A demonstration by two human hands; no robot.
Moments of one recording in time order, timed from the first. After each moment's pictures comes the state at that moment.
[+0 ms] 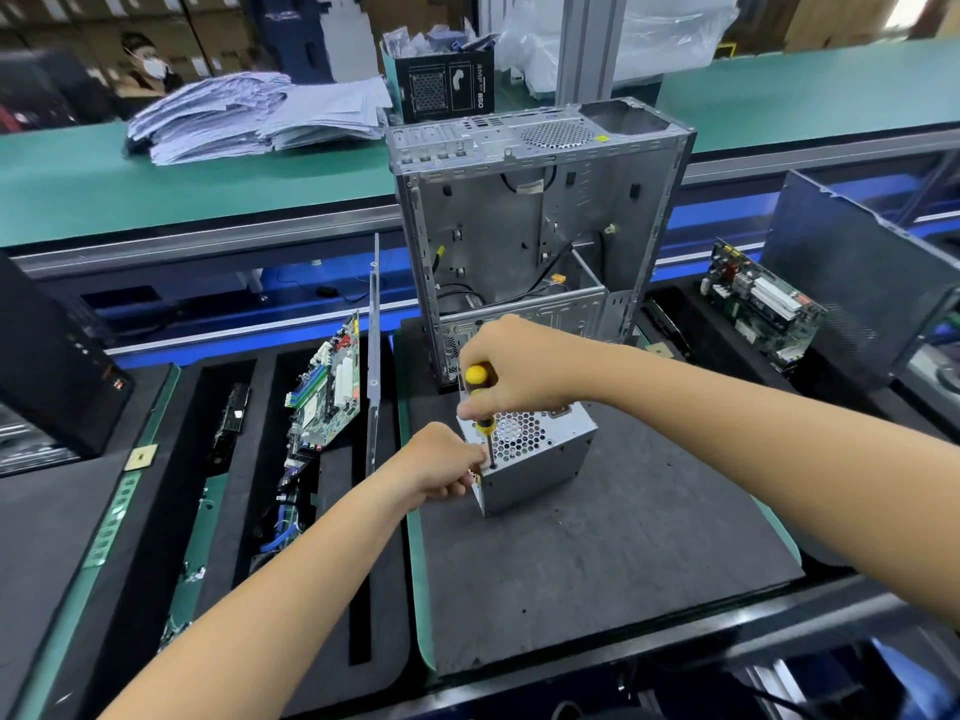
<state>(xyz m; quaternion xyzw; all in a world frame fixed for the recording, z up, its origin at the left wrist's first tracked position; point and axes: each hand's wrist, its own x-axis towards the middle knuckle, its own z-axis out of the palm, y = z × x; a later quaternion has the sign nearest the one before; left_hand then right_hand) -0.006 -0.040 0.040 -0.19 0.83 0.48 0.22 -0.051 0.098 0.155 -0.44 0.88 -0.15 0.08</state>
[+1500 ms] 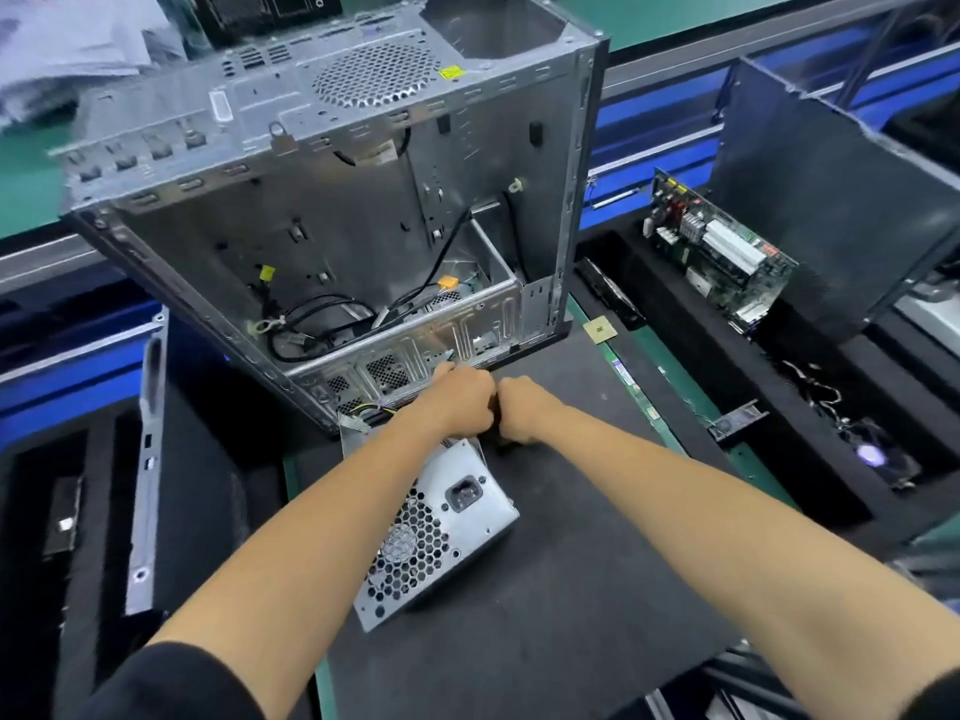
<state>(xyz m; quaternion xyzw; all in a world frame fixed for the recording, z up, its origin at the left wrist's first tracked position) -0.222 0.078 -0.016 0.22 0.95 0.02 0.21 -0.213 0.189 -0.041 -0.07 0.94 -0.16 0.28</state>
